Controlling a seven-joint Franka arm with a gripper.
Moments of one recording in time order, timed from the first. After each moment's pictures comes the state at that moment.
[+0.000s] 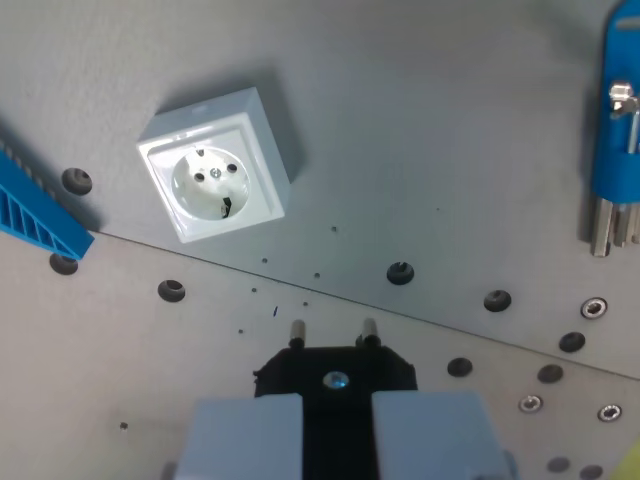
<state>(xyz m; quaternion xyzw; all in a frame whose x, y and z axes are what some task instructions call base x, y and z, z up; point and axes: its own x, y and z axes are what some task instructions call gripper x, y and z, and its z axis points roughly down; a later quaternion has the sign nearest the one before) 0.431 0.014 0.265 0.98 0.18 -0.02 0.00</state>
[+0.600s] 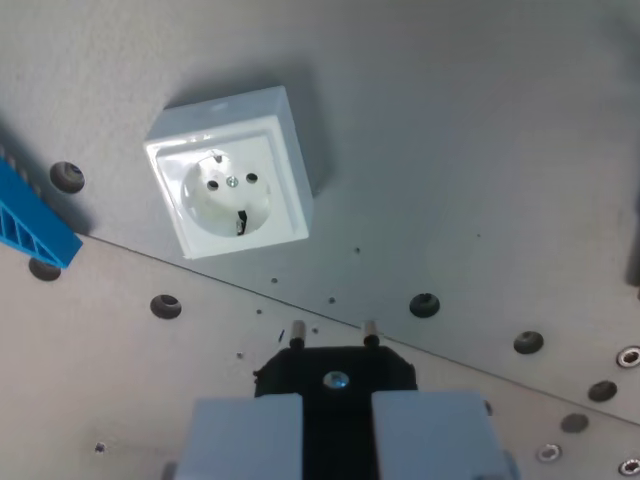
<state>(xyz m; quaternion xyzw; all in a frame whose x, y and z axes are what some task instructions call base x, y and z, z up) 0.417 0.027 0.220 0.98 0.22 -0.02 0.00</state>
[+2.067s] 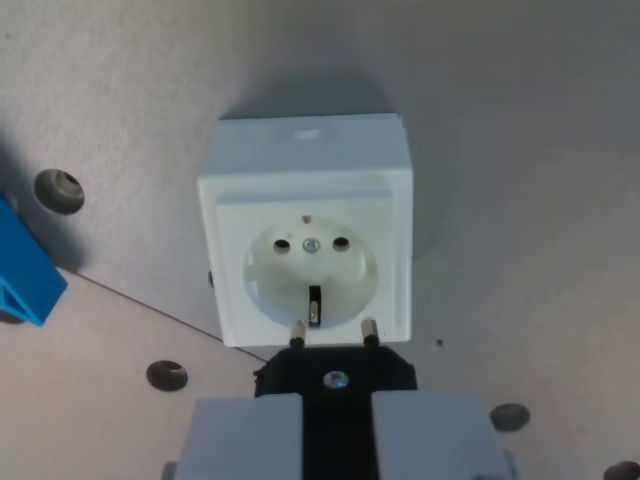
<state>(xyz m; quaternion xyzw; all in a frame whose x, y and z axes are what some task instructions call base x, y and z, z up) 0.389 0.056 0.128 0.96 0.29 -0.03 0.00</state>
